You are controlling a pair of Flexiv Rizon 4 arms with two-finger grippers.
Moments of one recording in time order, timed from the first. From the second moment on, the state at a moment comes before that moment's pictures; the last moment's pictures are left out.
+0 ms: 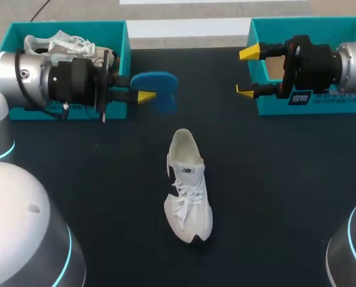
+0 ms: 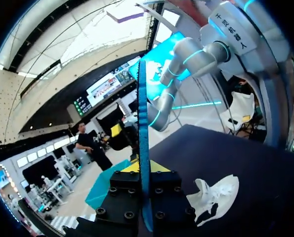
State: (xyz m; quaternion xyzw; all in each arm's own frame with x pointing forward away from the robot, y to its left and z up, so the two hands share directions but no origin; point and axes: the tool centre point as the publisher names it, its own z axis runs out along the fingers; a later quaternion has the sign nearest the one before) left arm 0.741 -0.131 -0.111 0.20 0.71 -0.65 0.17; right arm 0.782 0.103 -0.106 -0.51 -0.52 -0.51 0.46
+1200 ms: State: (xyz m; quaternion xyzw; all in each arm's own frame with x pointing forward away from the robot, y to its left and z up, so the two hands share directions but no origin) left arm 0.742 -0.138 -0.107 -0.20 0.71 -0.63 -0.26; right arm 0.782 0.103 -0.106 -0.51 -0.52 -0.51 0.46
